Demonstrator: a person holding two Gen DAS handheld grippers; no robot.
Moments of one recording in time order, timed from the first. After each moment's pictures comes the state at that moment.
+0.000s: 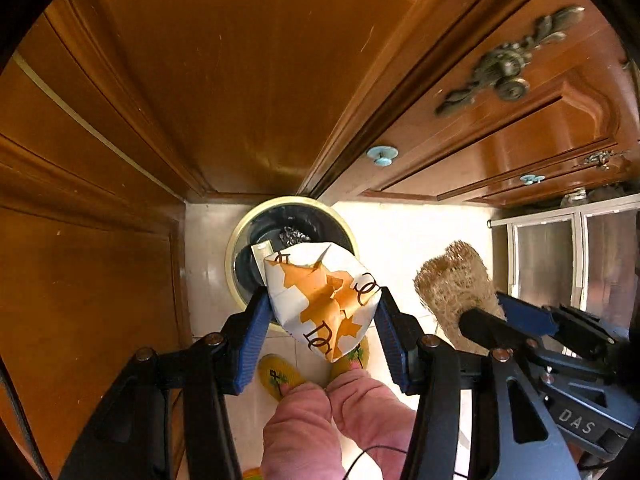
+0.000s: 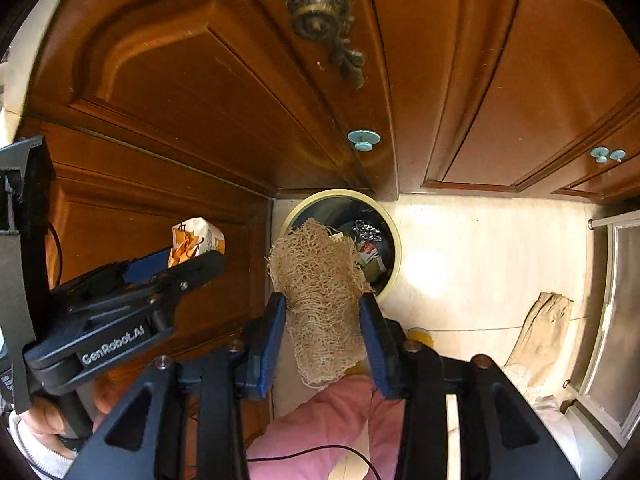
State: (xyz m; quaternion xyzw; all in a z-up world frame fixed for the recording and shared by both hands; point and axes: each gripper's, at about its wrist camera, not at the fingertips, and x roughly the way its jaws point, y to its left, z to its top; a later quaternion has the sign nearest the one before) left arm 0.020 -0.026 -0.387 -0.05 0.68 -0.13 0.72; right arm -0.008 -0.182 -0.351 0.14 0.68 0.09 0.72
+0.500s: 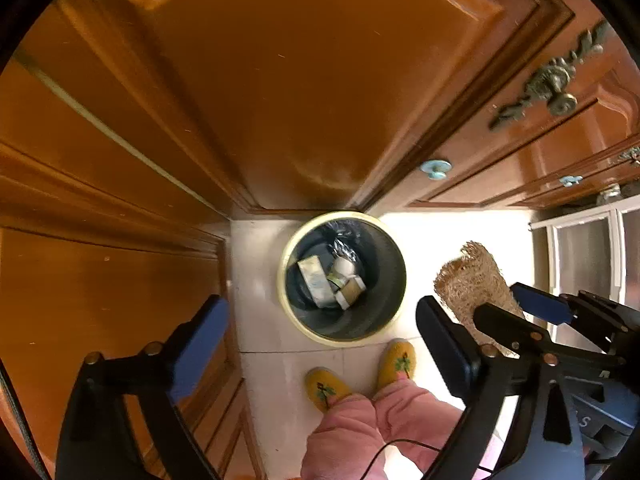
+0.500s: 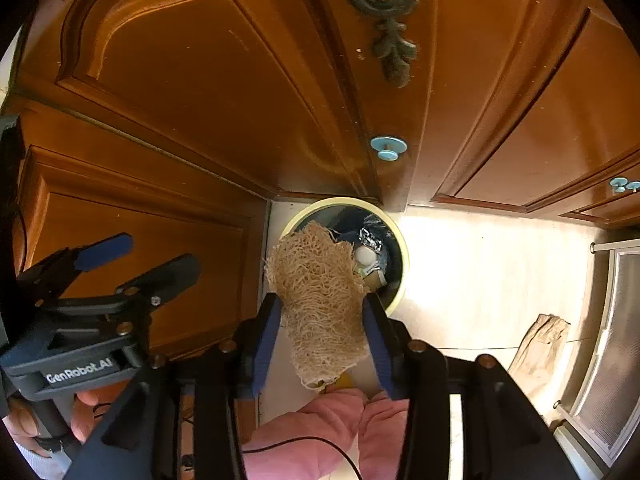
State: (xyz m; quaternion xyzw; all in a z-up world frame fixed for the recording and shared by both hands) left arm 0.032 -0.004 -0.381 0.02 0.66 -0.08 0.74; right arm 0.001 -0.159 -0.370 0.11 0.67 0.10 0.72
